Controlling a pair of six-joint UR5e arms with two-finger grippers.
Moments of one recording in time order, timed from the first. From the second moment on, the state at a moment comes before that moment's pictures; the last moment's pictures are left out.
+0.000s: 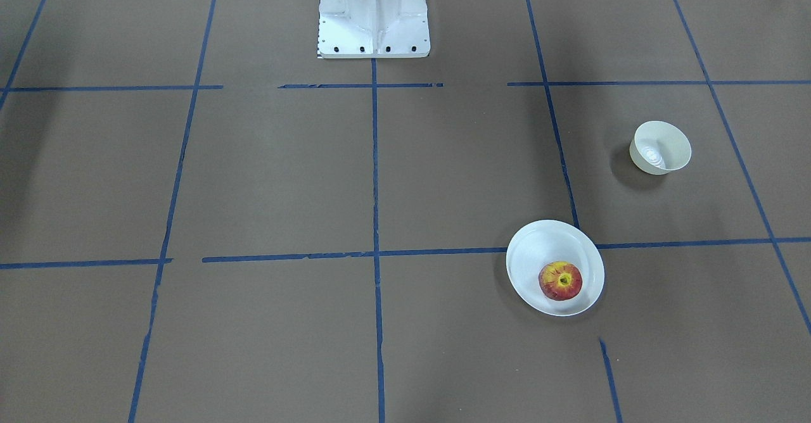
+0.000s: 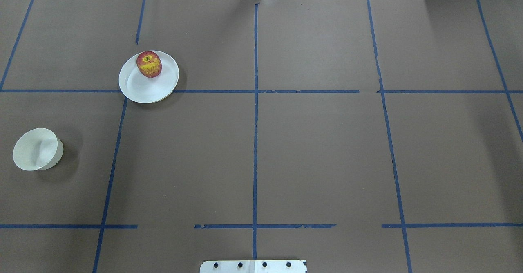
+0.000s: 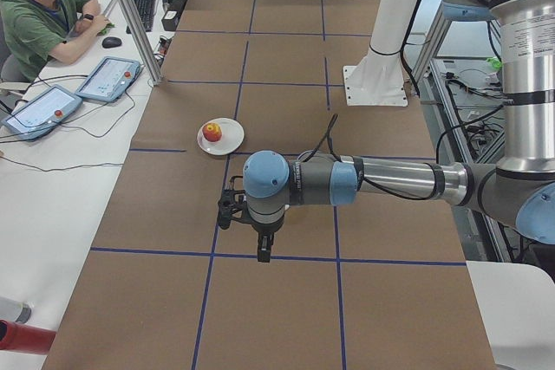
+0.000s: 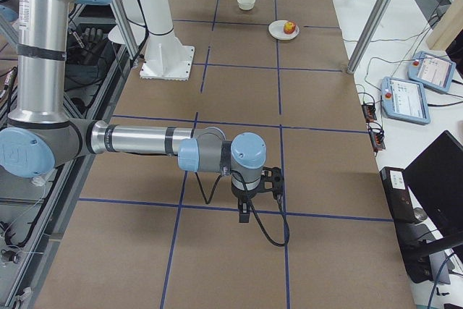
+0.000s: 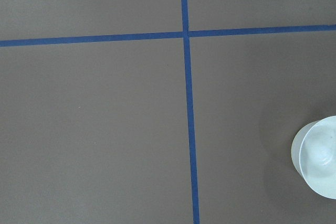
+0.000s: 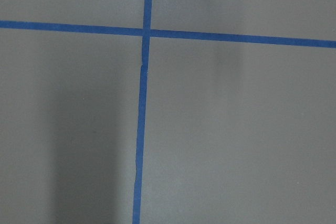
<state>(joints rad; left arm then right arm) -1.64 -1.40 -1.81 -1.47 -2.39 0.12 1.59 -1.71 1.71 -1.58 2.29 -0.06</state>
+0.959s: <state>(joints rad) -1.60 -1.50 -1.82 -1.52 -2.39 0.08 1.59 -1.71 1.71 -1.58 2.29 -0.06</state>
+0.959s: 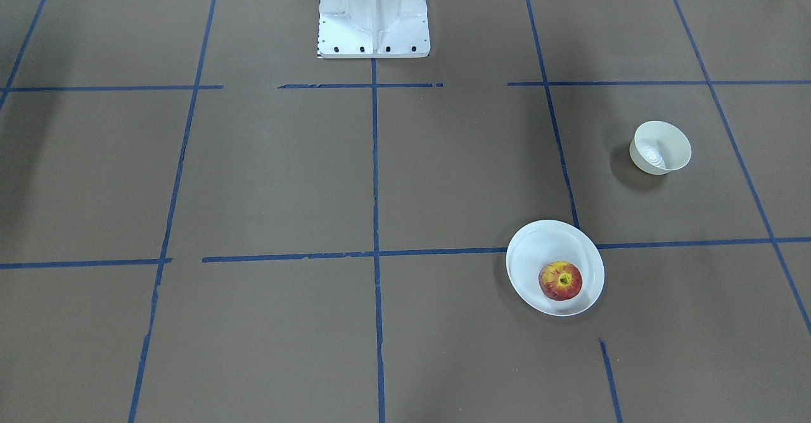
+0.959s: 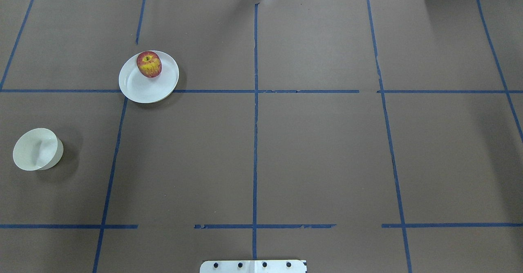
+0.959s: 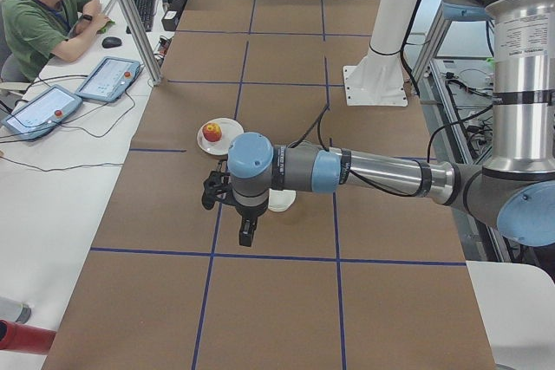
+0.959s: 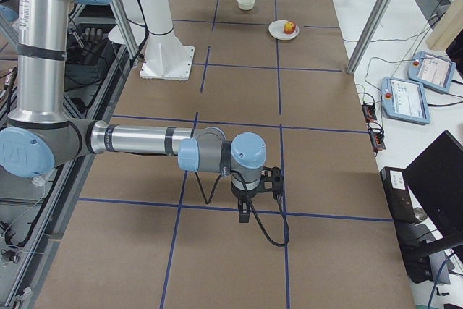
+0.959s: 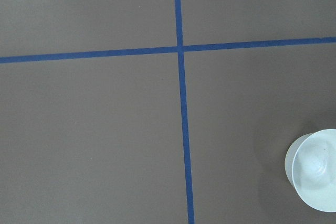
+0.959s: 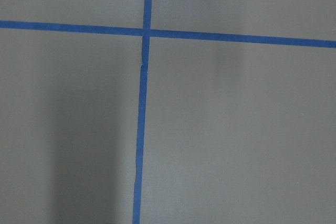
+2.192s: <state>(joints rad) -1.09 -2.08 -1.51 -1.72 -2.25 -0.71 1.59 -1.71 1.71 -1.58 2.29 -0.06</state>
